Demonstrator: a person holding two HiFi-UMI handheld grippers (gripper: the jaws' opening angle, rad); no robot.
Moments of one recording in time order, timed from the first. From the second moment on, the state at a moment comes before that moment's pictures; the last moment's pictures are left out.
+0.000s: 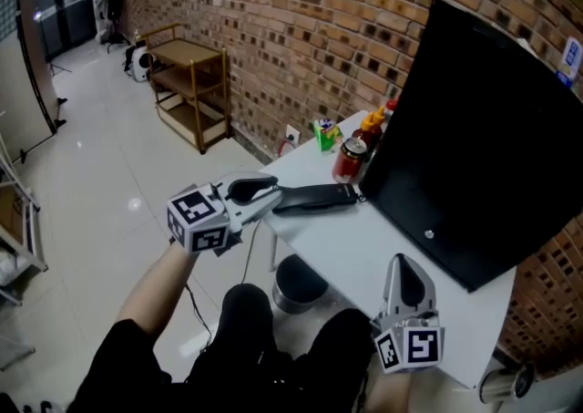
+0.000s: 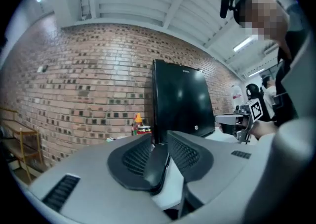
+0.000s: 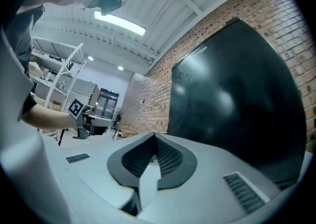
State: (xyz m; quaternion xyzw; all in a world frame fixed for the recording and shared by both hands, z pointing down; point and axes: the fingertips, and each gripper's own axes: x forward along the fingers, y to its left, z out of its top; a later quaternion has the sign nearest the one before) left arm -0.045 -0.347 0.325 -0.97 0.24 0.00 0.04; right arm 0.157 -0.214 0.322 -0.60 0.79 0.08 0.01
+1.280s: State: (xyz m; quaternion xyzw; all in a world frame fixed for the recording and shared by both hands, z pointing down) left arm 0.074 -0.392 0.412 -0.92 0.05 -0.38 0.00; right arm 0.220 -0.188 0.342 -0.66 0.75 0.08 -0.02
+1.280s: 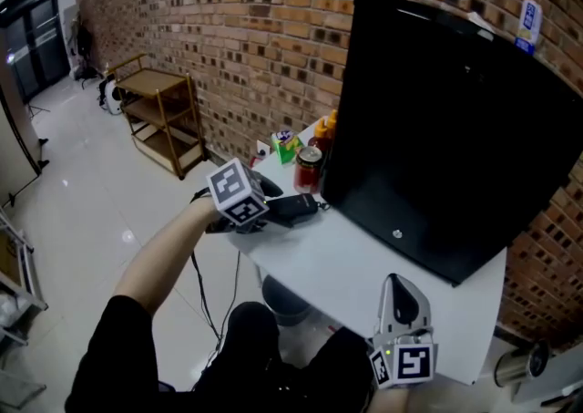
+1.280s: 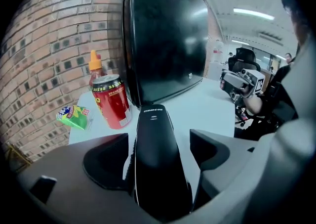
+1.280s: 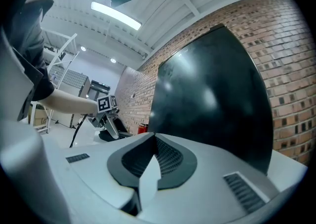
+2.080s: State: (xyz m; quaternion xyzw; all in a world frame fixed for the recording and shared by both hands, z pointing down) left arm 0.067 -0.399 0.388 -0.95 0.09 -0.31 0.00; right arm 0.216 -0.192 0.345 -0.65 0.76 0.07 -0.03
